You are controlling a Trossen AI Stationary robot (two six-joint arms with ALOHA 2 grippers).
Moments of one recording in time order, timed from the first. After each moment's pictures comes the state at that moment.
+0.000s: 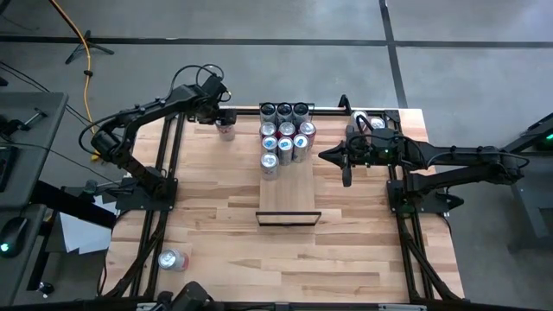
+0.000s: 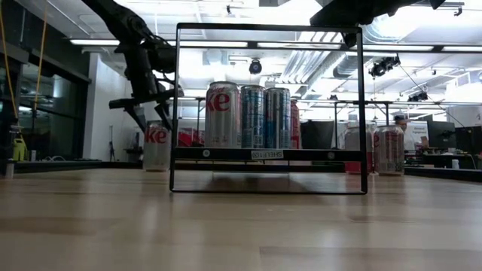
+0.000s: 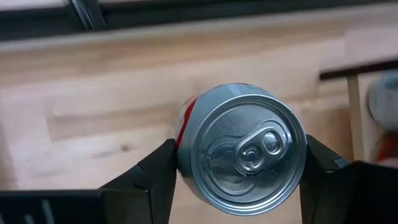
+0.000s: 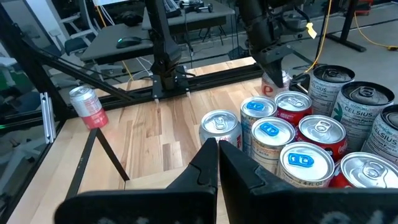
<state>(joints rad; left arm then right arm) 0.86 1.54 1.12 -0.79 -0.03 -0.57 -0.11 0.91 0.75 -0.09 0.01 0.14</state>
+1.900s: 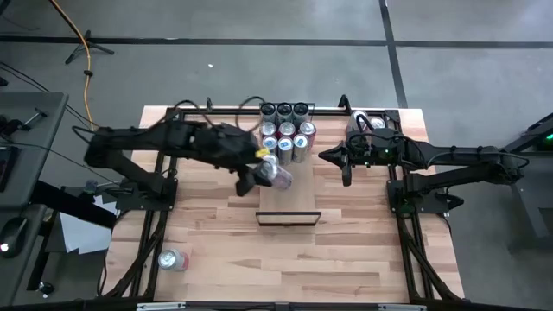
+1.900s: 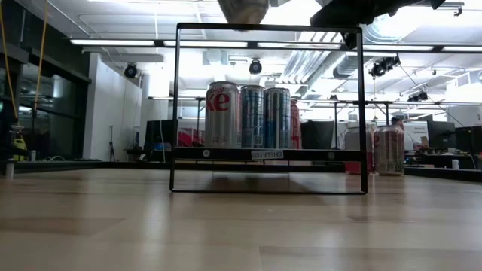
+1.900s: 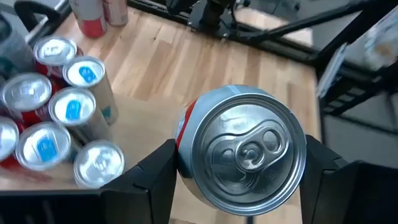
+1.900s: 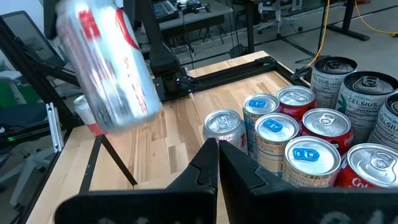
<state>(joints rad) -0.07 1.45 1.65 -0.88 -0.09 -0.35 -0.11 0.91 0.75 -0.08 0.01 0.21</state>
